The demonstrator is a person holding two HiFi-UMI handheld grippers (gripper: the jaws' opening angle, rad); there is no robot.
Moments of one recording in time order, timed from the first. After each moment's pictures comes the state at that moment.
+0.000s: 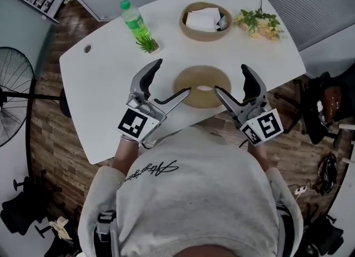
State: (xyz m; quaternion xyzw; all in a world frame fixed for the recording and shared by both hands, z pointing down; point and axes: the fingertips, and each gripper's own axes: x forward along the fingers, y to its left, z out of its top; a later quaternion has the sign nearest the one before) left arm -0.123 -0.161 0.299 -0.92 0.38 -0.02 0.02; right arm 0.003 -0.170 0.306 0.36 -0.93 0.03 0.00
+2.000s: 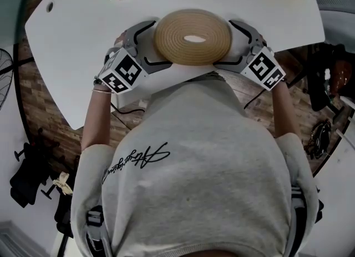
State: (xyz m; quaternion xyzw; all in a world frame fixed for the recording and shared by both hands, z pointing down) left arm -0.100 -0.146 0.502 -0.92 0.17 -0.36 -0.04; right arm 0.026 -0.163 0.508 0.06 -0.93 0.03 0.35
